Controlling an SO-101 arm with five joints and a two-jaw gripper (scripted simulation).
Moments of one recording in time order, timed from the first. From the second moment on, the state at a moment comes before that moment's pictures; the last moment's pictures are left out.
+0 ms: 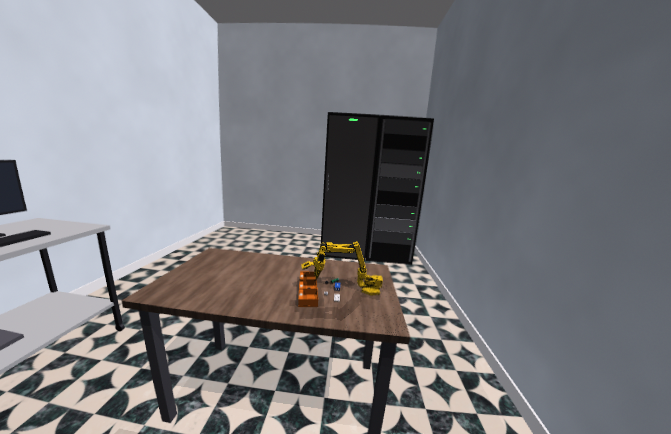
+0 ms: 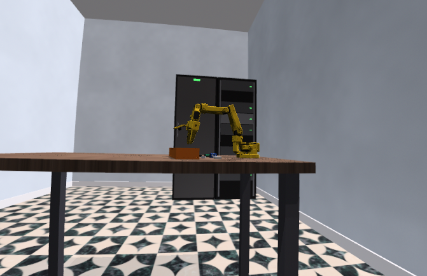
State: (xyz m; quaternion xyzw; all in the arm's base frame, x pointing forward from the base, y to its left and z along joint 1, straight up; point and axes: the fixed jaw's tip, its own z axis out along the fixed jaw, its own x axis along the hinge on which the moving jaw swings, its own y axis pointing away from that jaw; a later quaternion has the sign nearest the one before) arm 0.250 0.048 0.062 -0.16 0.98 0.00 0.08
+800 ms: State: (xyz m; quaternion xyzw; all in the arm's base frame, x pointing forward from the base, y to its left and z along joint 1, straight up) arm 0.198 -0.009 0.057 -0.28 0.96 0.00 0.00
